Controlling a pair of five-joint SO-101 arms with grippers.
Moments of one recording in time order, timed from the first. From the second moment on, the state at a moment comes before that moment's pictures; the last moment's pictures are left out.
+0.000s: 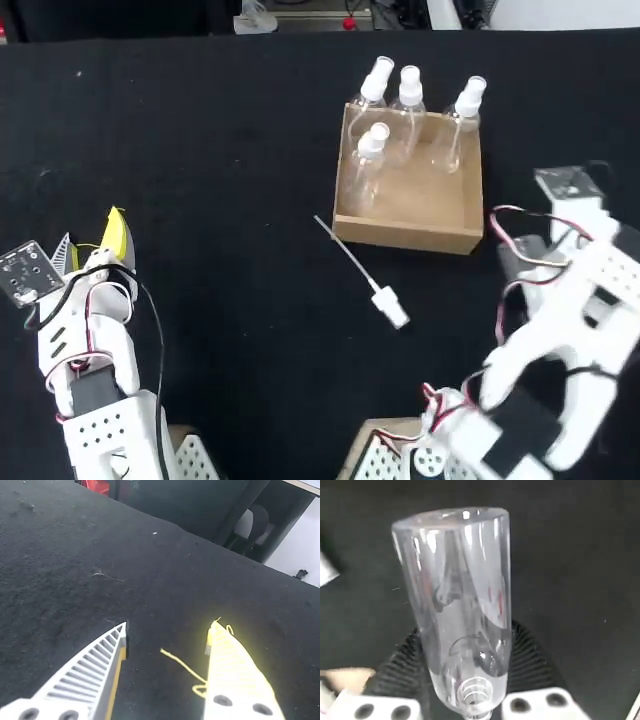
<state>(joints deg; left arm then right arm) -26.6 -95.2 96.7 21.3 10.9 43.7 -13.4 28.0 76.9 47.8</state>
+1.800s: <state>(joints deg) -25.3 -95.2 96.7 21.3 10.9 45.7 23.2 -3.6 86.9 39.1</state>
